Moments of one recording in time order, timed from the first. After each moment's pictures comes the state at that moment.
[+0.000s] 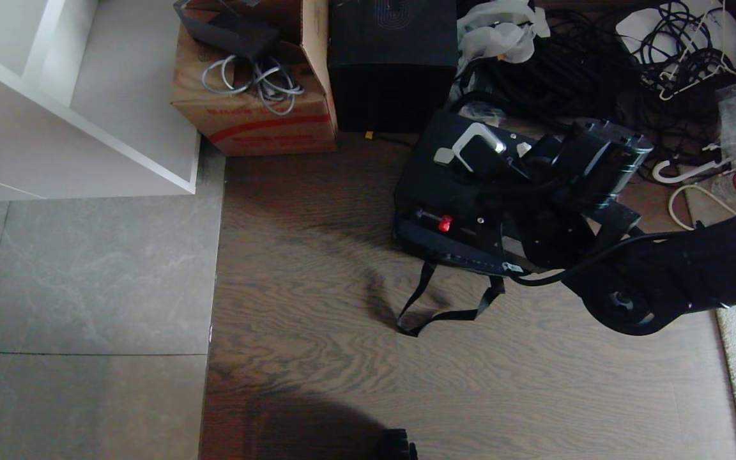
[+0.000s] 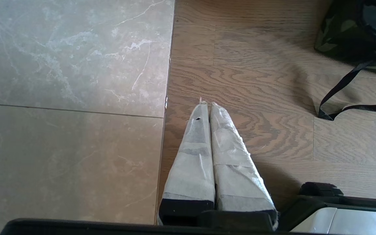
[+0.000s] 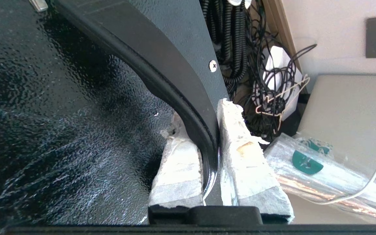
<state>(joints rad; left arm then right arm) 0.00 0.00 0.00 -0.02 0.02 -0.04 0.62 1.88 -1.09 -1.10 -0.79 -1.19</state>
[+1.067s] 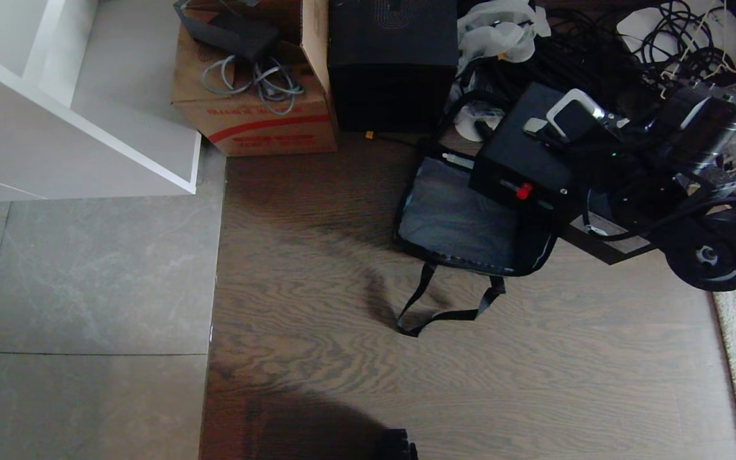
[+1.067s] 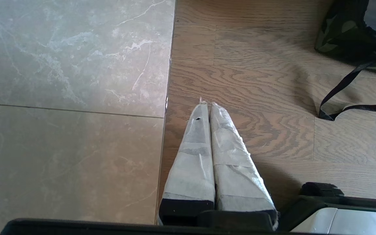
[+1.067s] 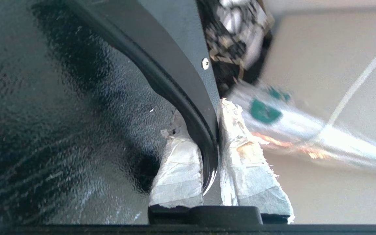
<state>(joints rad) 0.00 0.00 0.00 -0.02 0.02 -0.04 0.34 1.75 -1.08 -1.00 -0.79 -1.19</state>
